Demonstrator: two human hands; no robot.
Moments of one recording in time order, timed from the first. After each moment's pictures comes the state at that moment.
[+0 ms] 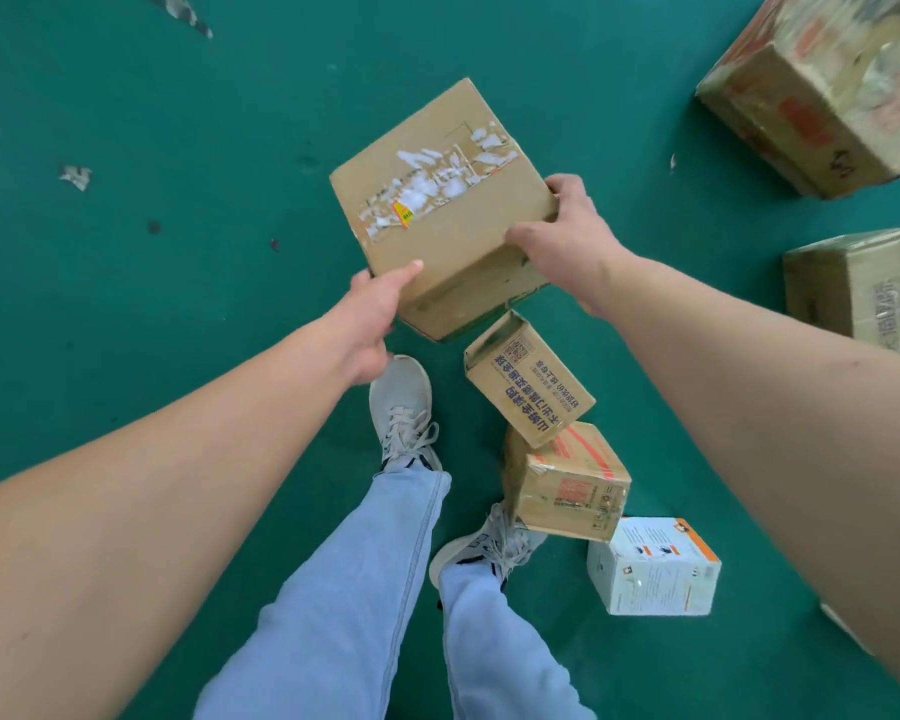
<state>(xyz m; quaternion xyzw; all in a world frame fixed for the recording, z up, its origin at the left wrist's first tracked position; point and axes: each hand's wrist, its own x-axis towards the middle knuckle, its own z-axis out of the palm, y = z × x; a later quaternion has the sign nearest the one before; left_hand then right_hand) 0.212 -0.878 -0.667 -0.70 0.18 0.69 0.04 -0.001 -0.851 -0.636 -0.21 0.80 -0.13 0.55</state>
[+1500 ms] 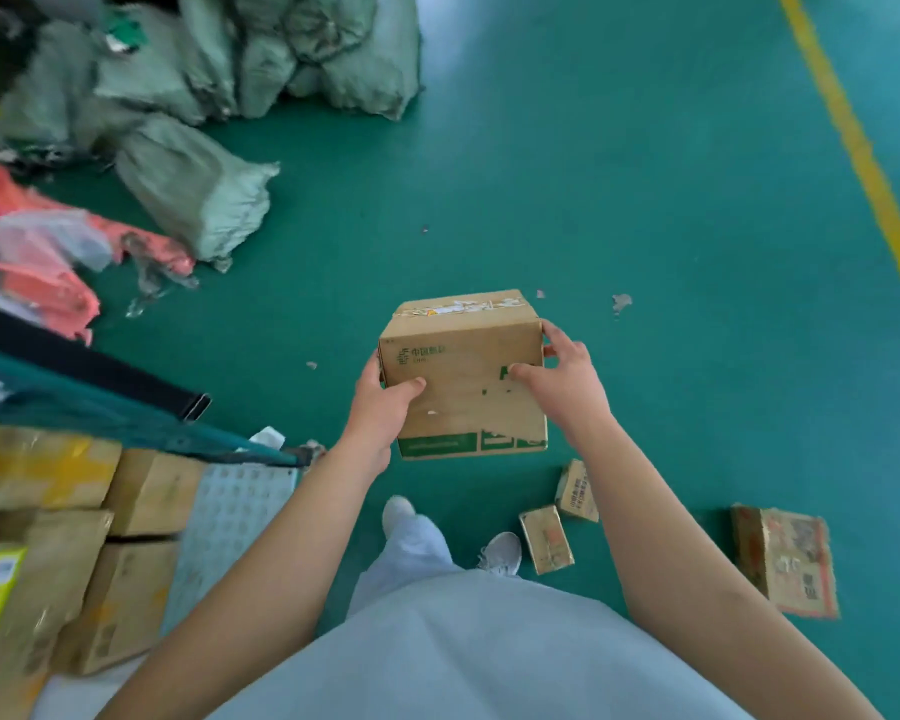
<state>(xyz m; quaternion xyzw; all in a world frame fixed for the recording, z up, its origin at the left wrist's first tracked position) 0.401 -0.396 0.023 -0.75 0.02 0.40 -0.53 0.246 -0.553 0.045 -0.70 0.52 -0.04 0.49</state>
